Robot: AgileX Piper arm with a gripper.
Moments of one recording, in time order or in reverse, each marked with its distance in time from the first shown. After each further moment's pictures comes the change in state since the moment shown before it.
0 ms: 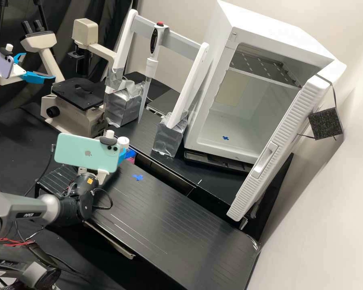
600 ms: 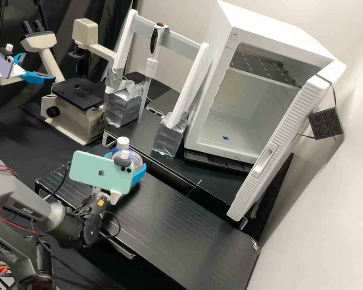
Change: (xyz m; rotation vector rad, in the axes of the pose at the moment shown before) arm -0.035 0.016 0.042 -0.023 -0.070 0.132
